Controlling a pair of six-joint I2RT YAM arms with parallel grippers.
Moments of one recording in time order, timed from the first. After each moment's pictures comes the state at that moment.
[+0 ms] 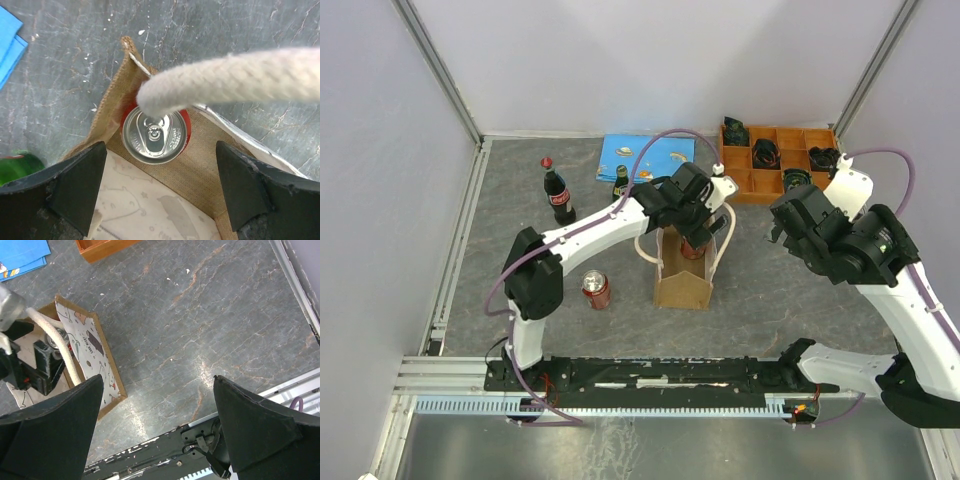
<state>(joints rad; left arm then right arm) -0.89 1.98 1.74 -0.61 0.05 0.14 0.71 1.10 1.64 -1.59 0.74 1.02</state>
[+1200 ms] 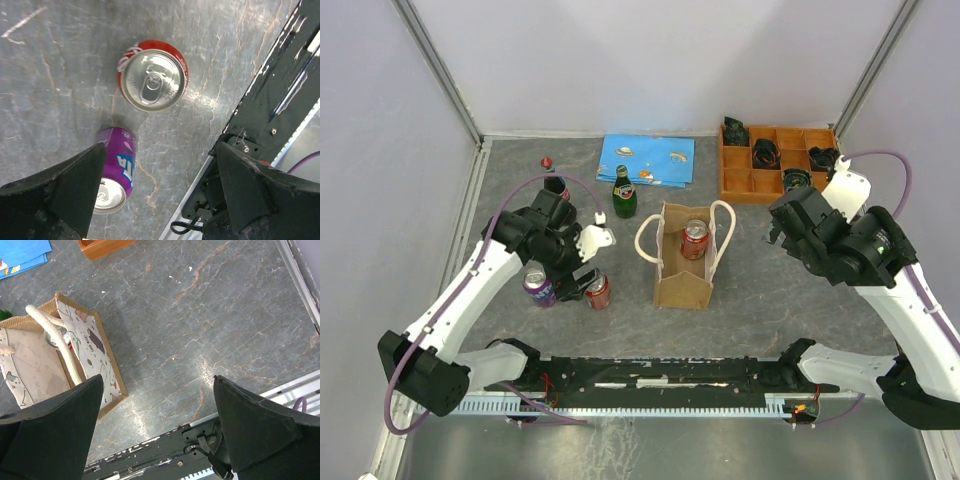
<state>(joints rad) -0.45 1.18 1.18 -1.22 0.32 0.66 0.71 1.09 1.61 -1.56 0.73 1.02</state>
